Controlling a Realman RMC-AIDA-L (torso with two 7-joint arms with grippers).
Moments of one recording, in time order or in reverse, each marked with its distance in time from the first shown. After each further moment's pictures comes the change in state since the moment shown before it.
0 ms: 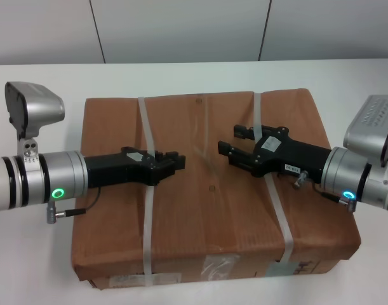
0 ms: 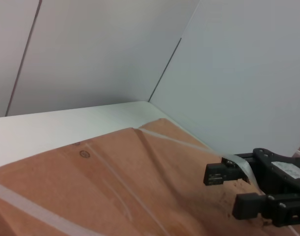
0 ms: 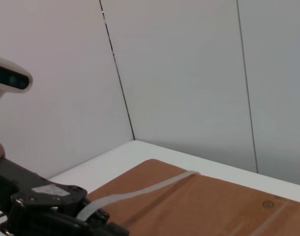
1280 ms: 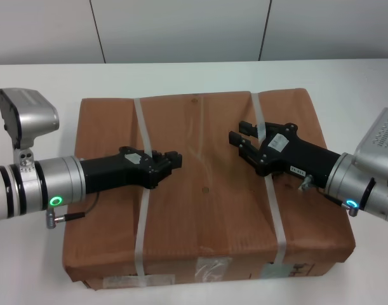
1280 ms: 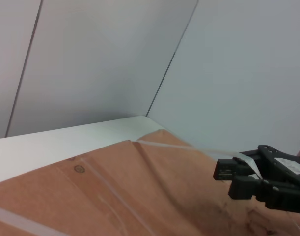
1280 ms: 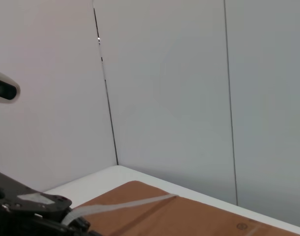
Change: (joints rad) left arm 0.037 -0.003 0.037 -0.003 -0.098 0.005 0.118; right arm -0.032 0.000 0.027 0.074 0.121 -0.047 -0.231
